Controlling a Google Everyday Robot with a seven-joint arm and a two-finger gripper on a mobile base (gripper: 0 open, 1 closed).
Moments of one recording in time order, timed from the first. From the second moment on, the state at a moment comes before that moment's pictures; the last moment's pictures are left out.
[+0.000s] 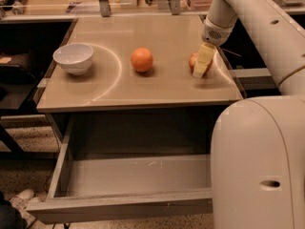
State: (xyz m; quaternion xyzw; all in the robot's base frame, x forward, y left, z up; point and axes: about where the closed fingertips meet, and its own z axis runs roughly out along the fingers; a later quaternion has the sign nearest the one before) arm 0.728 -0.191 0.841 -0.55 0.83 0.00 0.13
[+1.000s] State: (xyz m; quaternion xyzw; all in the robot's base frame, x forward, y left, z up) arm 0.728 -0.187 0.826 -0.55 0.82 0.01 0.14
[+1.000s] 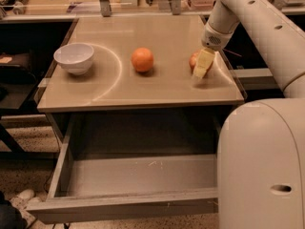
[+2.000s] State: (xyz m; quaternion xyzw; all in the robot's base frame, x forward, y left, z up) arm 0.728 -0.187 0.826 -0.55 0.82 0.01 0.14
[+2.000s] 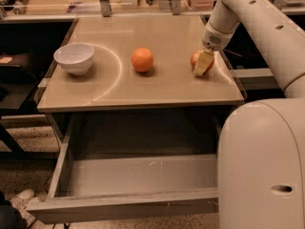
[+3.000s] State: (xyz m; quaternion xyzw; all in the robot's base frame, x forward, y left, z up) arm 0.658 -0.211 0.880 -0.53 0.83 -0.02 0.18
